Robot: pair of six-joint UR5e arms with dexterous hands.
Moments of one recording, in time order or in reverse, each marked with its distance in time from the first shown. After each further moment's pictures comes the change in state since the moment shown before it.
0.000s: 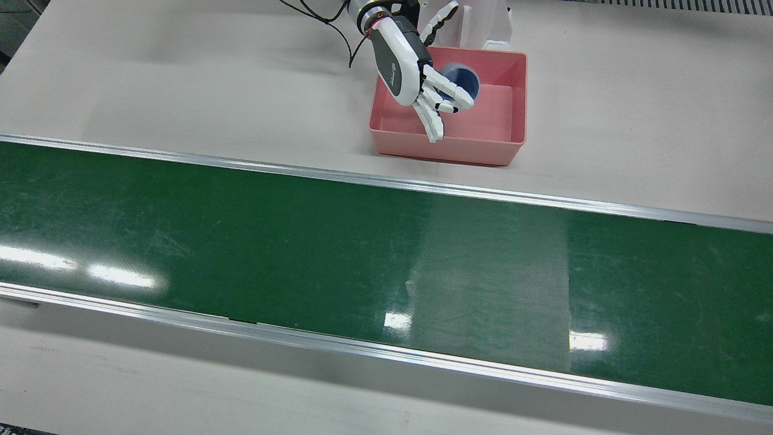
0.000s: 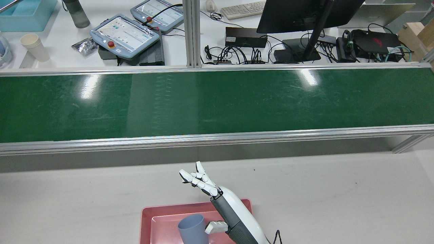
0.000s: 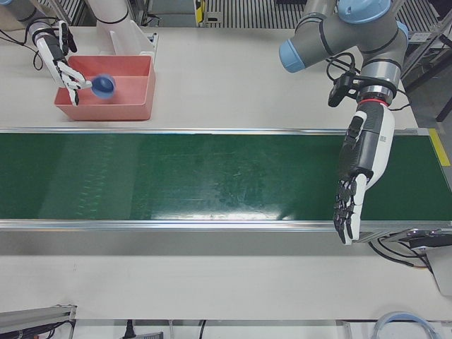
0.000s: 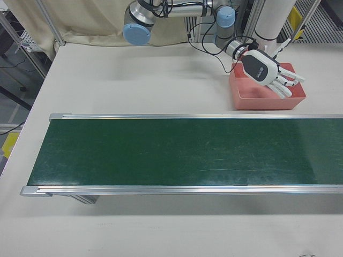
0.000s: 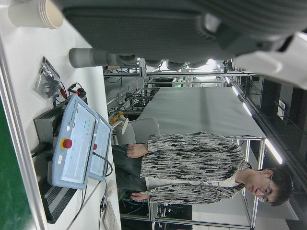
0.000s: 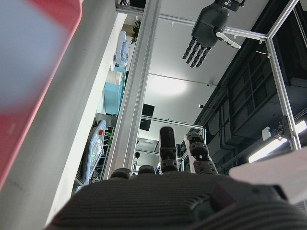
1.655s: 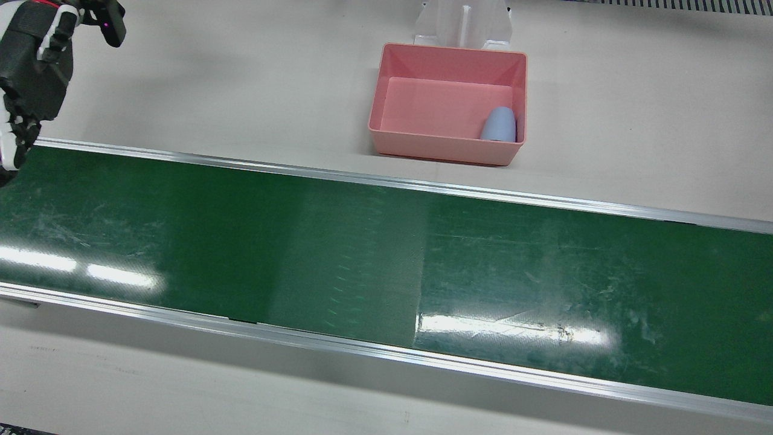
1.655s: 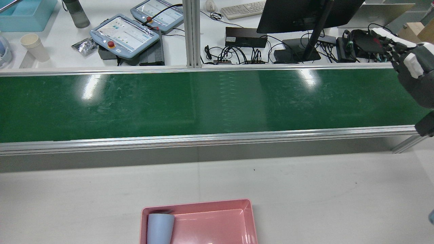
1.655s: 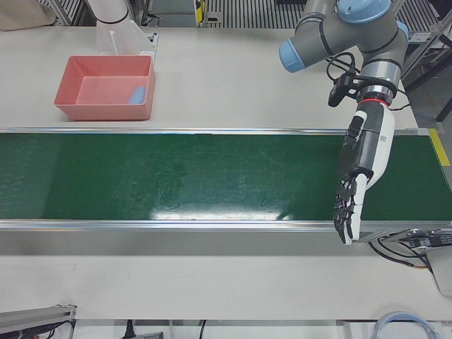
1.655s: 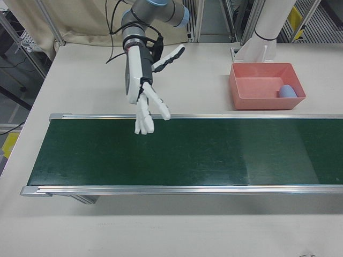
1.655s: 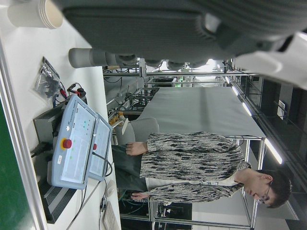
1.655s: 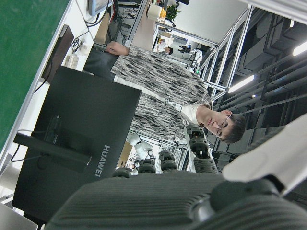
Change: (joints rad) left arm 0.000 0.000 0.000 0.000 0.000 0.000; right arm 1.055 -0.386 0.159 -0.626 -0.548 0.775
